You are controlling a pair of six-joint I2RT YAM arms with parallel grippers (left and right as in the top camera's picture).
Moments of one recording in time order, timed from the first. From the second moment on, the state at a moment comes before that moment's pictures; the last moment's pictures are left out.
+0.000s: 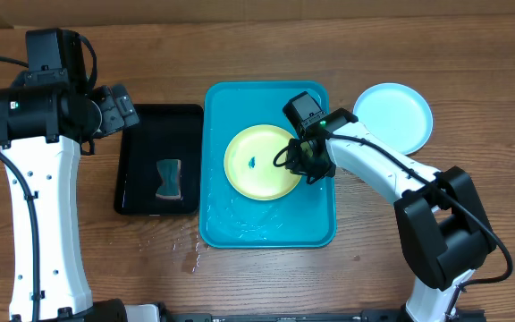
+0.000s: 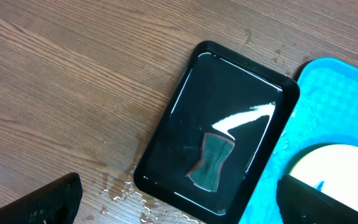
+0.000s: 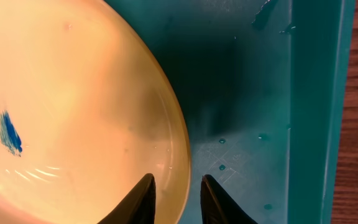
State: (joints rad) left arm 0.11 1.54 1.76 -1.33 -0.16 -0.31; right arm 0.53 1.94 1.35 -0.82 -0.06 0.70
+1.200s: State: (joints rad) left arm 0.11 1.54 1.76 -1.31 -0.17 -0.31; right arm 0.53 1.95 1.29 -0.74 -0.03 0.70
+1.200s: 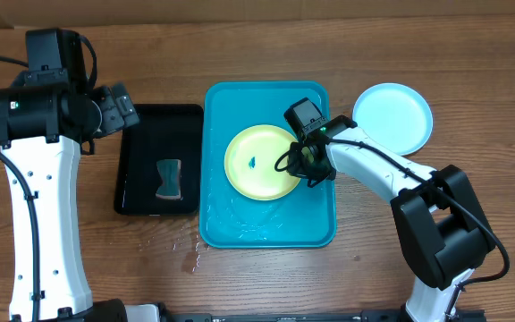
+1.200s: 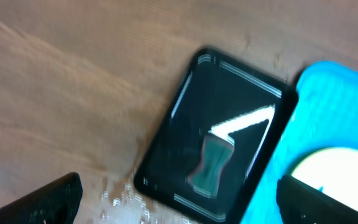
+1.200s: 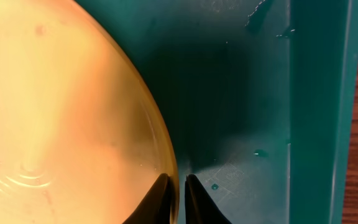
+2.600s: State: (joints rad) left arm -0.03 1.70 1.34 -1.09 0.11 -0.23; right arm 0.53 1.95 1.29 -0.74 -0.03 0.70
